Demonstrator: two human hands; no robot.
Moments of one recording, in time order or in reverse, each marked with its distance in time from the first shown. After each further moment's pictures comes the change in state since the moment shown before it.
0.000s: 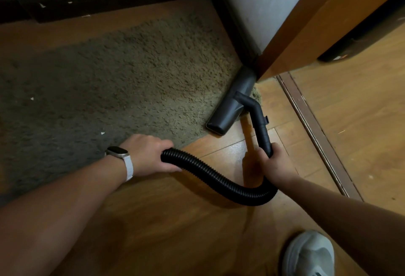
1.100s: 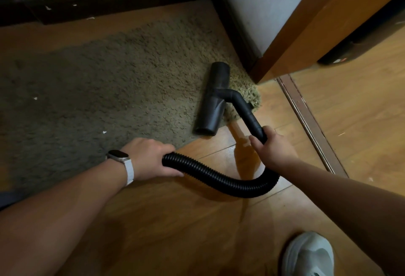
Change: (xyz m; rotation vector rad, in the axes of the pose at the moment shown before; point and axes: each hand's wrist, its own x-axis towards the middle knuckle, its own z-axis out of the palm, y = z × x) left_hand -0.008 0.005 0.004 -0.049 0.059 0.033; right_hand 0.015 -0.041 -0.019 -0.292 0.025 -0.220
